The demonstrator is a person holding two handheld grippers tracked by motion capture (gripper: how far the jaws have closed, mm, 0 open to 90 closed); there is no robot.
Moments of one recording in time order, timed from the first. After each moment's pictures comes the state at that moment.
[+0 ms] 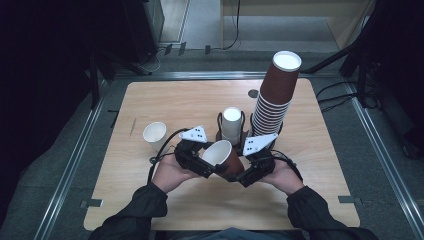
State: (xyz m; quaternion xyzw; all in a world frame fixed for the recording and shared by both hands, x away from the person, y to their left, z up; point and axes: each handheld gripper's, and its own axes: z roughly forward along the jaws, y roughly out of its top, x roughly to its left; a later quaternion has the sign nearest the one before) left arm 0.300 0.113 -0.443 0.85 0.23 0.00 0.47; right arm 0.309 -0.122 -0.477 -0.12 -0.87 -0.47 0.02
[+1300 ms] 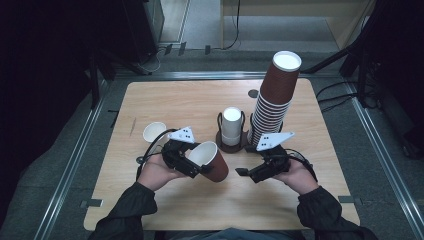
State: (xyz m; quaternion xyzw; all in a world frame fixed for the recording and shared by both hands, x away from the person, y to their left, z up) left arm 0.301 0.147 -0.449 0.87 0.24 0.00 0.42; right arm 0.307 -0.154 -0.464 -0.19 -0.87 -0.46 -0.03
